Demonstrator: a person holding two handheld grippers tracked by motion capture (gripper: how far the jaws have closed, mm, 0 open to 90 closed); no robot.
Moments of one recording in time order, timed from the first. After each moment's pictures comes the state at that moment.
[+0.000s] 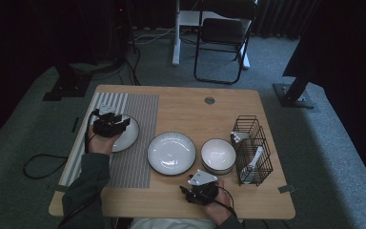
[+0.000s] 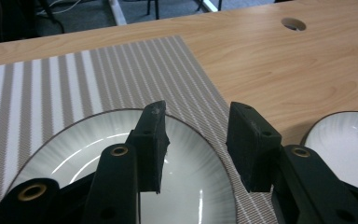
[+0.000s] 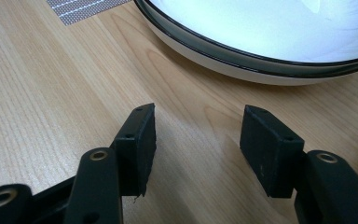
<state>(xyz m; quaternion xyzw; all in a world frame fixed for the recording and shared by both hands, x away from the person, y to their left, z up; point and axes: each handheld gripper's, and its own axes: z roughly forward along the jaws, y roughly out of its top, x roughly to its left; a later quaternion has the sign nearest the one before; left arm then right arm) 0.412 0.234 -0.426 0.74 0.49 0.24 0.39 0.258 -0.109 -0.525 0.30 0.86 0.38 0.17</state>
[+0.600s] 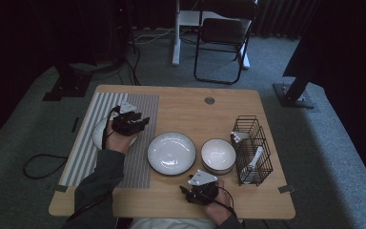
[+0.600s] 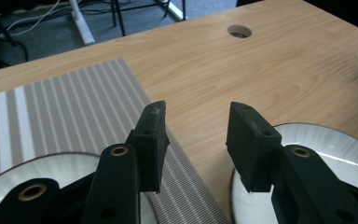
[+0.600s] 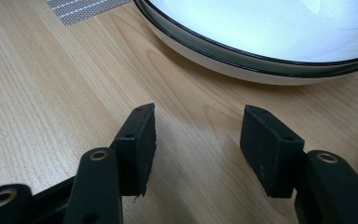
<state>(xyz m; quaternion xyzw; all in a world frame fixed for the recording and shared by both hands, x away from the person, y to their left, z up) 0.414 0.177 -0.413 0.77 0.43 0.22 0.41 0.258 -0.109 -0.525 0.30 0.86 0.38 0.17</state>
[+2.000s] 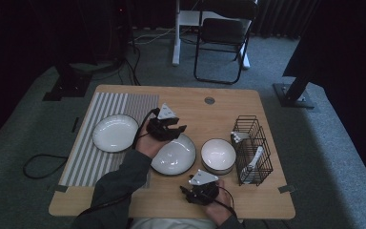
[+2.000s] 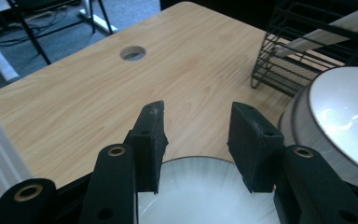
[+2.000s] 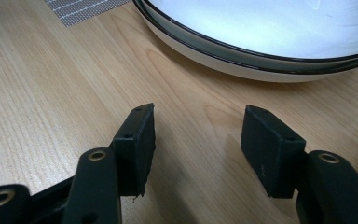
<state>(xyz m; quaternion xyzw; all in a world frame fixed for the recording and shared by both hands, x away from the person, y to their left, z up) 0.395 0.072 -0.397 0.83 0.30 0.17 0.44 0.259 -0.110 -0.525 0.30 0.86 0.38 0.17</state>
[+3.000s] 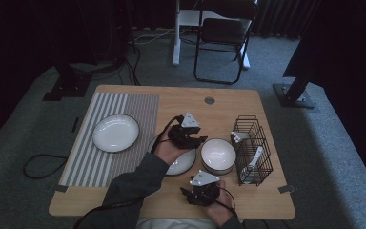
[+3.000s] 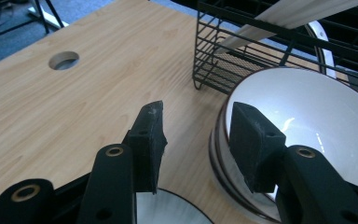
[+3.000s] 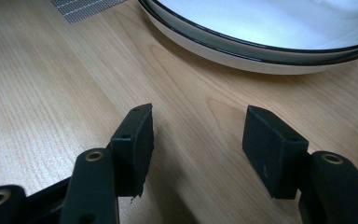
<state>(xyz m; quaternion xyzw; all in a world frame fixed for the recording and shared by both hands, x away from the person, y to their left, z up) 0.380 0.013 -0.406 0.86 0.25 0.13 0.43 0.256 -0.113 -0.525 0.31 0.86 0.38 0.16</state>
